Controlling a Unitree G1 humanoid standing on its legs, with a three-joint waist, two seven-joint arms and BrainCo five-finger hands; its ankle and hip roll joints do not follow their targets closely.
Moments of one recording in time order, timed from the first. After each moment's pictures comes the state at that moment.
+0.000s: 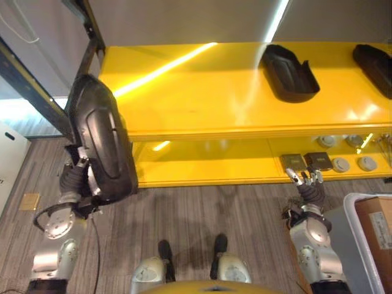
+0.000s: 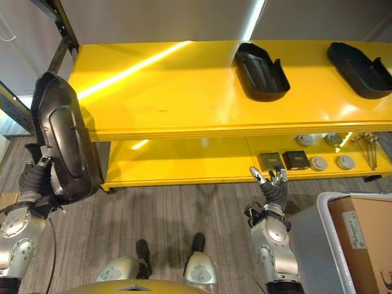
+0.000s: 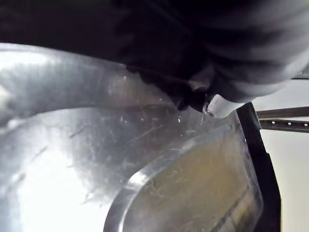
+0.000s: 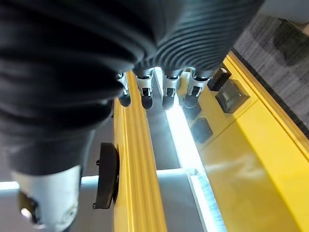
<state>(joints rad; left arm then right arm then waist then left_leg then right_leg) 0.15 0.45 0.10 -0.13 -0.62 0.00 0.19 0.14 -0.38 -0.08 -0.02 0.54 -0.11 -0.42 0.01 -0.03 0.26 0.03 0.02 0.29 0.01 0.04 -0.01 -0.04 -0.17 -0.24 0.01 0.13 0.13</state>
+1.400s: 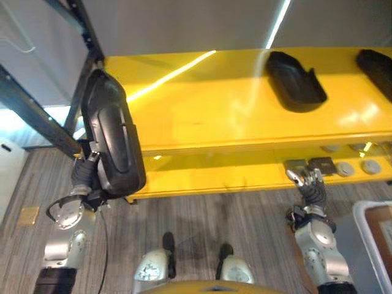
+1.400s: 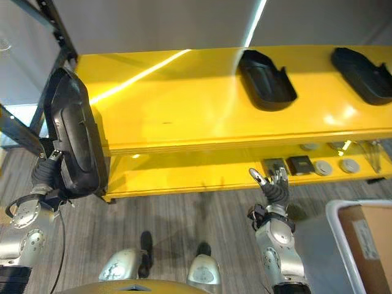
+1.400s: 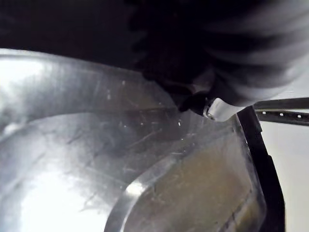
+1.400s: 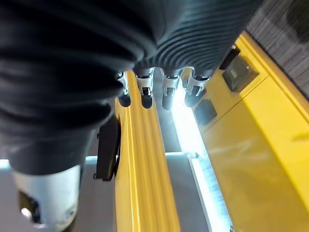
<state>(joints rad) 0.07 0.44 0.08 -0.07 -0.62 0.01 0.17 0.13 -0.41 -0.05 0.00 0.55 -0.13 -0.35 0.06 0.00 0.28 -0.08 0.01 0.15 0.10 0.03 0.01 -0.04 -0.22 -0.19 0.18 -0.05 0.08</state>
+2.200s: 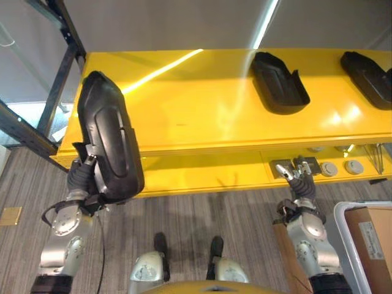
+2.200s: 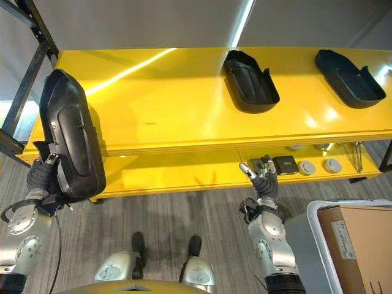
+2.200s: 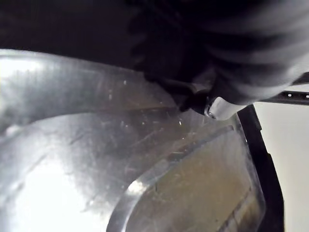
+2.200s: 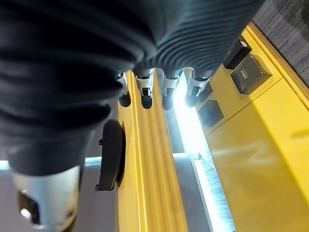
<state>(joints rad) 0.13 0.45 0.08 -0.11 -0.61 -0.02 0.17 0.09 -0.40 -0.04 0.02 0.54 -0.12 -0.31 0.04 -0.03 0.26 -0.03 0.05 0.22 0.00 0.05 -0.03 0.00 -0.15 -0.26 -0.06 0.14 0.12</state>
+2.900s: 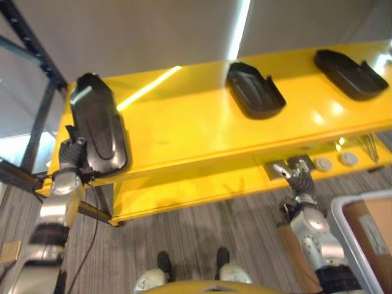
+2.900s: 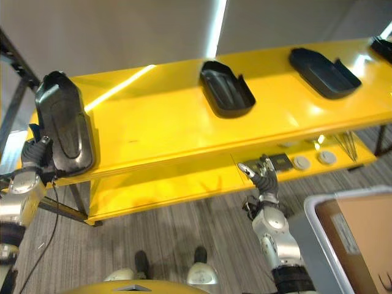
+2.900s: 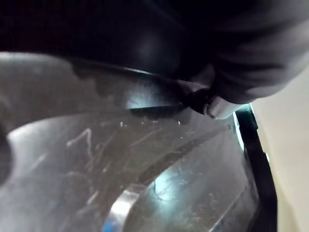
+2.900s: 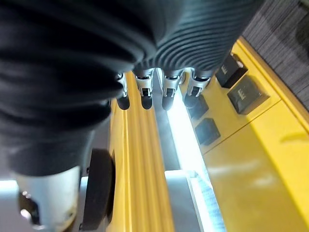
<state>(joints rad) -0.37 0.64 -0.05 0.51 -0.44 0.12 0.37 0.02 -0.52 0.03 0.09 0.55 -0.05 -0.31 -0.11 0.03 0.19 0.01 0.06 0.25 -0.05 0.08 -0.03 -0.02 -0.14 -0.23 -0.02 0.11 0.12</state>
